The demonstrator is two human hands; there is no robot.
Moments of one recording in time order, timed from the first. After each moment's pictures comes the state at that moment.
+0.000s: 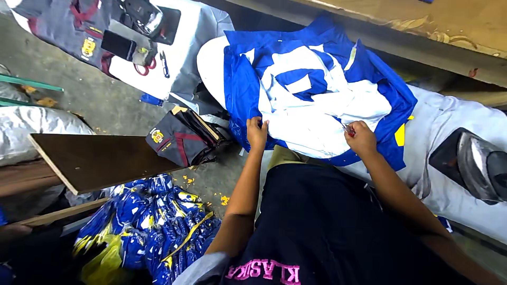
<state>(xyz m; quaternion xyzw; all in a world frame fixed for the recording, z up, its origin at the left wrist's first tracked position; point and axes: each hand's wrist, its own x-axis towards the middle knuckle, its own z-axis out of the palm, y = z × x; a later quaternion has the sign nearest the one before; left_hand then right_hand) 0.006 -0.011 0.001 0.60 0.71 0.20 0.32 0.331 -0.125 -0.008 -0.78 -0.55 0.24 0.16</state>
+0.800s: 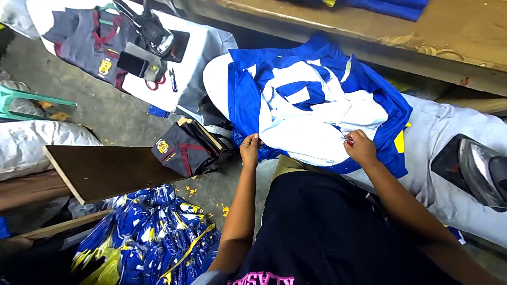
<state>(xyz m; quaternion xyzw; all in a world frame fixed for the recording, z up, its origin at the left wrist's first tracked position) -0.021 -0.036 0.014 0.40 0.65 0.40 0.51 0.332 -0.132 -0.011 -0.76 -0.58 0.22 0.19</state>
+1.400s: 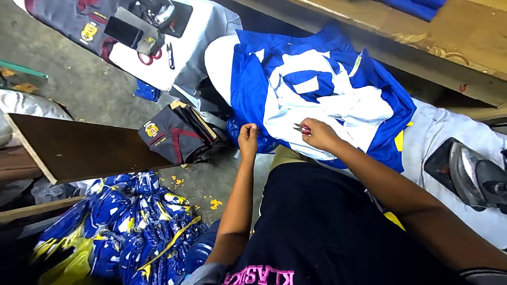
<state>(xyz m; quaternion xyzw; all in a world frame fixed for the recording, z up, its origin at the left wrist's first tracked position) -0.037 -0.051 0.011 0.49 0.62 0.42 0.44 0.211 -0.062 0.084 -0.63 -0.67 0.40 0.05</state>
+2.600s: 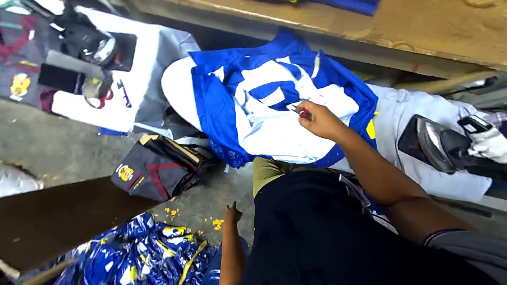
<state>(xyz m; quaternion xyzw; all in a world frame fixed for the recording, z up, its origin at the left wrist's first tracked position) -0.154 -0.175 -0.084 0.46 0.70 -0.31 0.45 0.274 -0.045 0.125 -0.67 -0.60 0.39 0.20</state>
